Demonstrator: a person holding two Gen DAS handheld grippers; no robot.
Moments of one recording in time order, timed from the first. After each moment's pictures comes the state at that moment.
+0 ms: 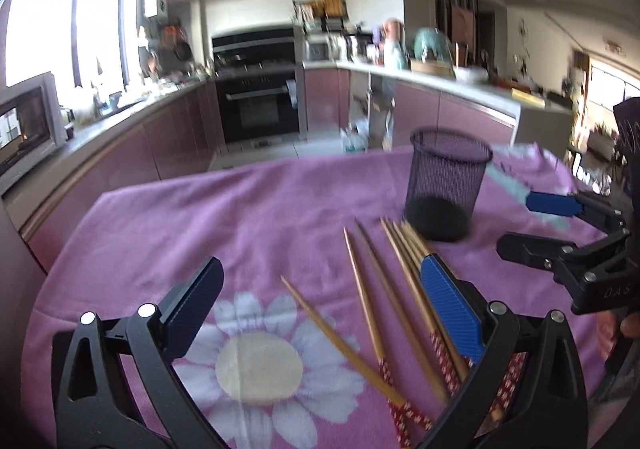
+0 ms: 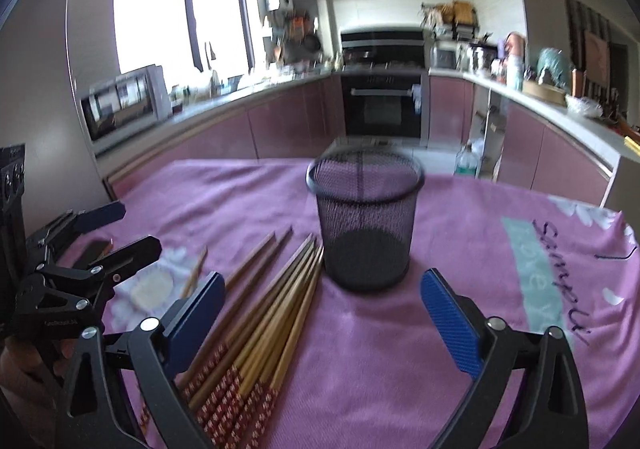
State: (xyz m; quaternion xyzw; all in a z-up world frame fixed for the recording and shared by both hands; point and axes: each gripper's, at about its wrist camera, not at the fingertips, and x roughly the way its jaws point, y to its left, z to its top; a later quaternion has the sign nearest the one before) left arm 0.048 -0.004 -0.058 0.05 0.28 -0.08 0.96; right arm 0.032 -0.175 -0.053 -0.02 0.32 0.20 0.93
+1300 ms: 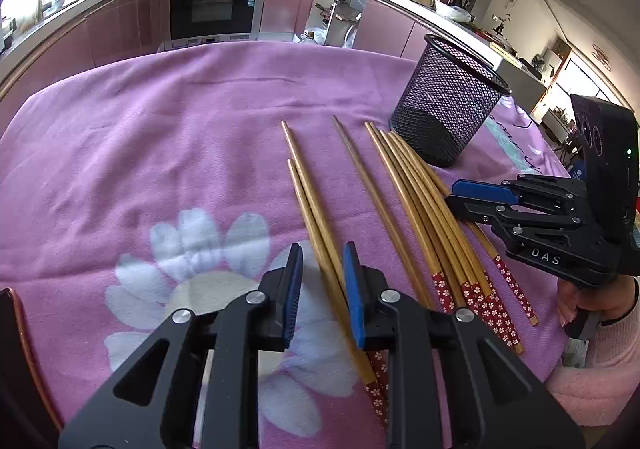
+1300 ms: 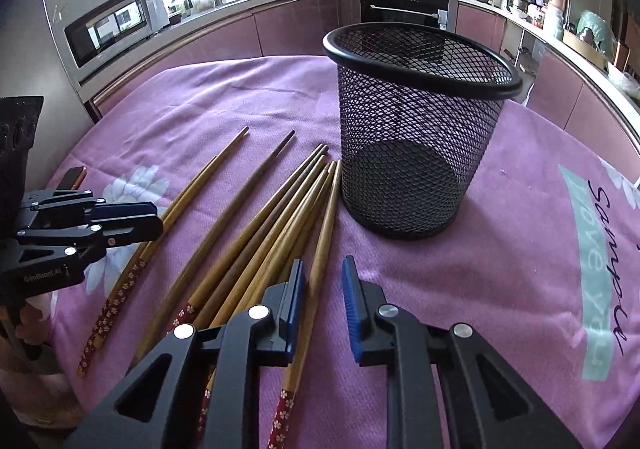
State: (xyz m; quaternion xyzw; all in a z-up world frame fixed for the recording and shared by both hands) left arm 0.105 0.023 -0.114 -0.04 0.45 -0.18 0.88; right arm 0.076 -0.144 -0.096 -0.07 0.45 0.20 0.87
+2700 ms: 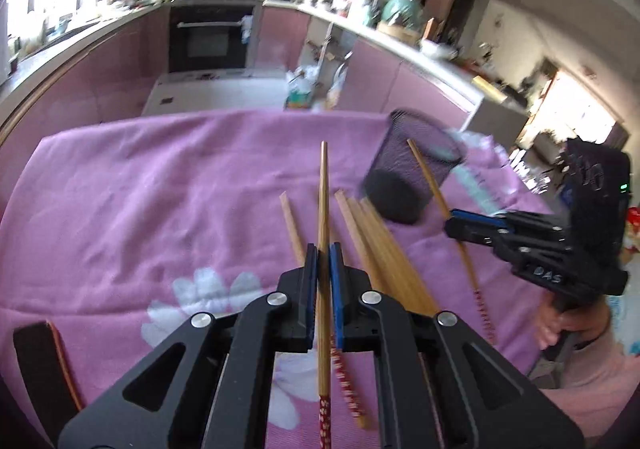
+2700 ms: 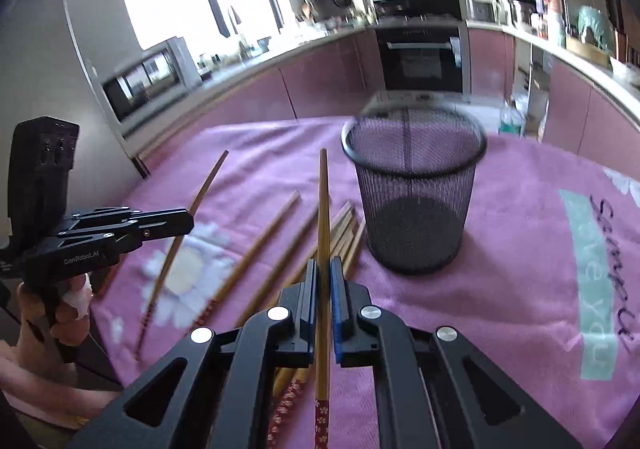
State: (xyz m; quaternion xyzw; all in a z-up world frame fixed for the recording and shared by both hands) left arm 0.091 0.030 -0.043 -0.05 0.38 -0.20 0.90; right arm 0.051 -0.170 -0.042 0.01 0.36 0.27 0.89
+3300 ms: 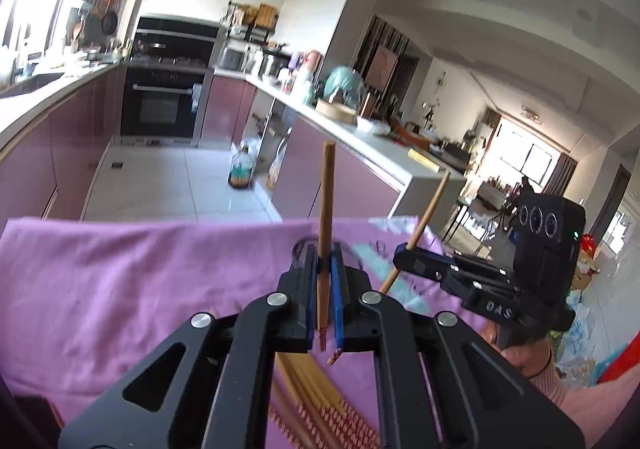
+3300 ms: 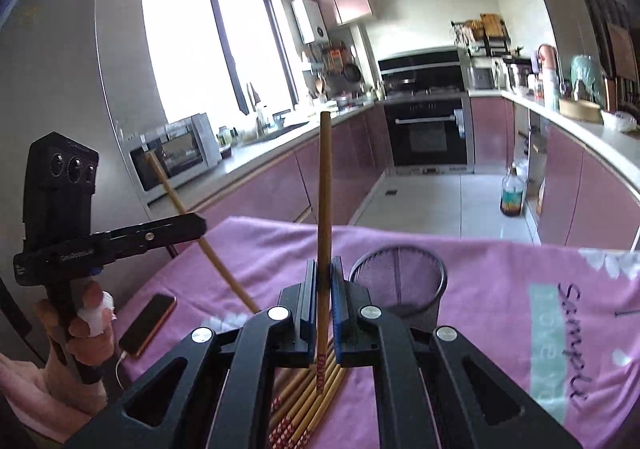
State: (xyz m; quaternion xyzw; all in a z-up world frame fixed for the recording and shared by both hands) left arm 0.087 0.001 0.061 -0.10 0.25 -0.28 0.92; right arm 0.048 -0.201 0.042 0.04 0.24 0.28 0.93
